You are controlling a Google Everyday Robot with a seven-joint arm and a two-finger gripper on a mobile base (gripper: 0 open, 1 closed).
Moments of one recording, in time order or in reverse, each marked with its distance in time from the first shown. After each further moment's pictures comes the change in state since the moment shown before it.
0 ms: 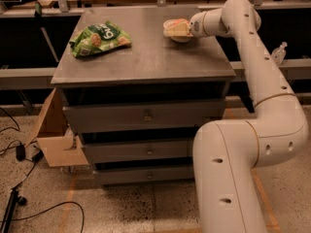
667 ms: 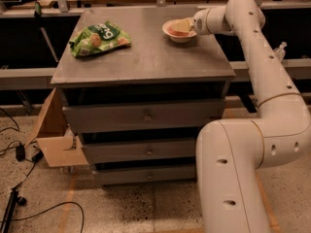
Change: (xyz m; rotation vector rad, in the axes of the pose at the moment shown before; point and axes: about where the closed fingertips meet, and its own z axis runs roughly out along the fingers) arm -0.007 -0.005 -0.008 0.015 -0.021 0.008
